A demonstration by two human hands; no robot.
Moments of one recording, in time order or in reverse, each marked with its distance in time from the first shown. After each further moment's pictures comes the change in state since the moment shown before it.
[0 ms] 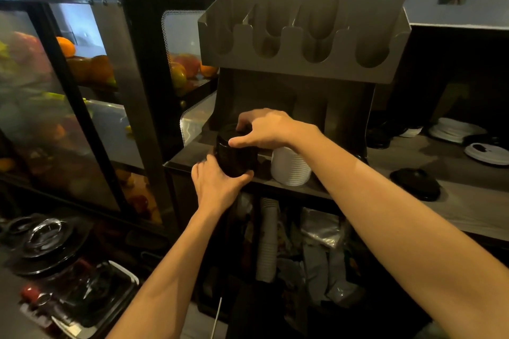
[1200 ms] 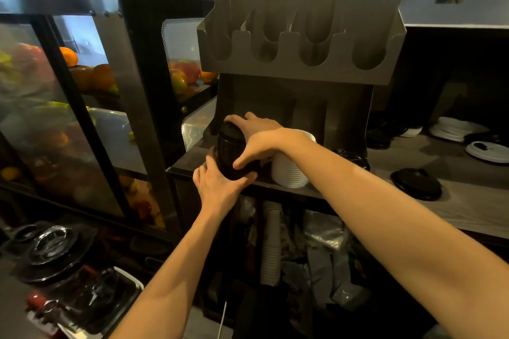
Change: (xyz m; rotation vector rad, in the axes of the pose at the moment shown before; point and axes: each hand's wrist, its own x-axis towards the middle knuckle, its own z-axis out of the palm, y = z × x) left_hand 0.003 -0.005 0.004 -0.100 0.005 -0.024; right_hand 0.013 0.001 0.015 0.016 -0.014 -0.043
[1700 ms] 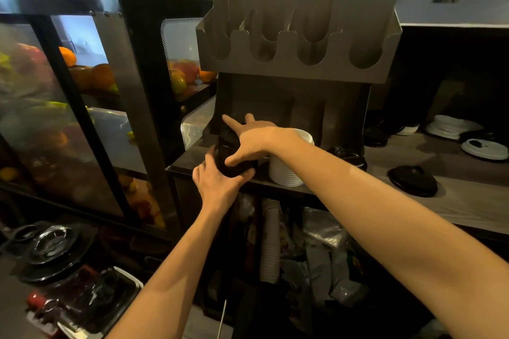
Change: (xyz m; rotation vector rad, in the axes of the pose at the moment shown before) left_hand -0.001 -0.001 0.001 -0.091 0.016 -0.038; right_hand -0.002 -0.019 0.002 -0.155 -0.091 0.121
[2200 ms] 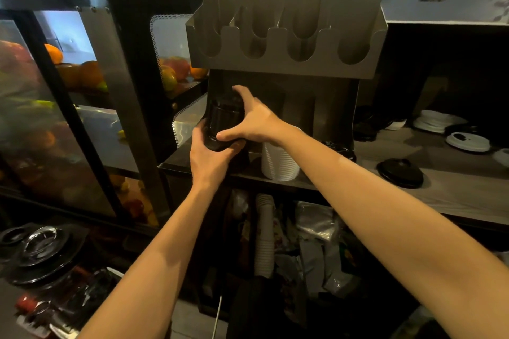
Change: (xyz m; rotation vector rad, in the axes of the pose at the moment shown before) left_hand 0.017 0.030 -0.011 -0.349 -0.007 0.168; right_hand -0.008 0.021 0.000 0.763 0.329 -0.014
